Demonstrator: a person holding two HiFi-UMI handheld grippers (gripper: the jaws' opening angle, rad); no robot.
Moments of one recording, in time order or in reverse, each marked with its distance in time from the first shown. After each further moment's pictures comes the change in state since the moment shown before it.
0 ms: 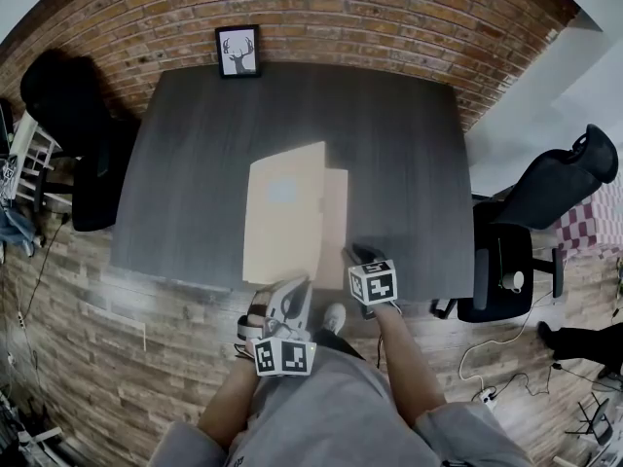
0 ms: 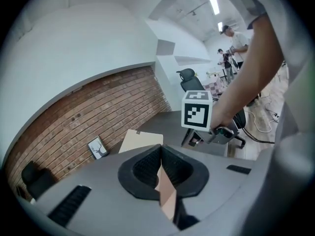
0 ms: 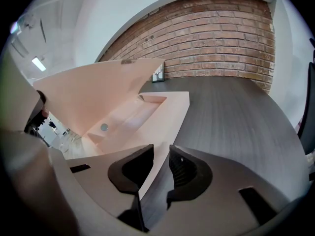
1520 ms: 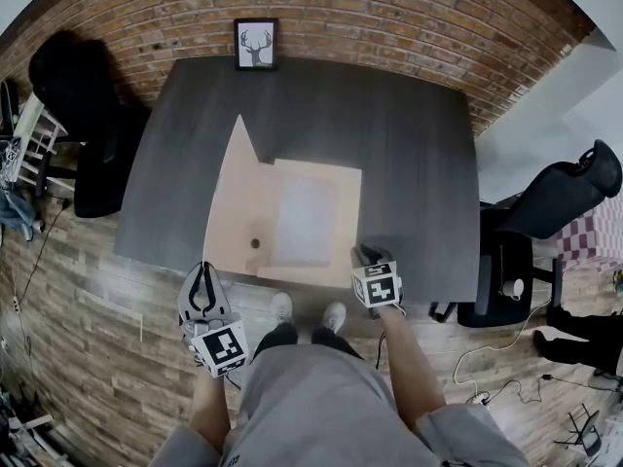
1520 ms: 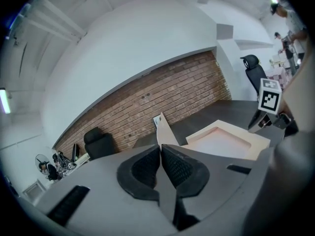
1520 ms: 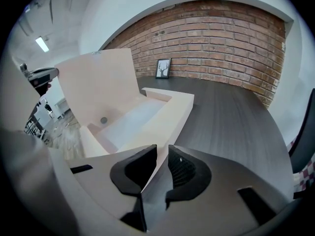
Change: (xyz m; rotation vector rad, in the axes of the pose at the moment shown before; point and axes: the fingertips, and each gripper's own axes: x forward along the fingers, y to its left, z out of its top) left arm -0.119 0.171 -0.104 -0.289 0.185 0.611; right arm 0.002 0.010 0.002 -0.135 0.043 -0.070
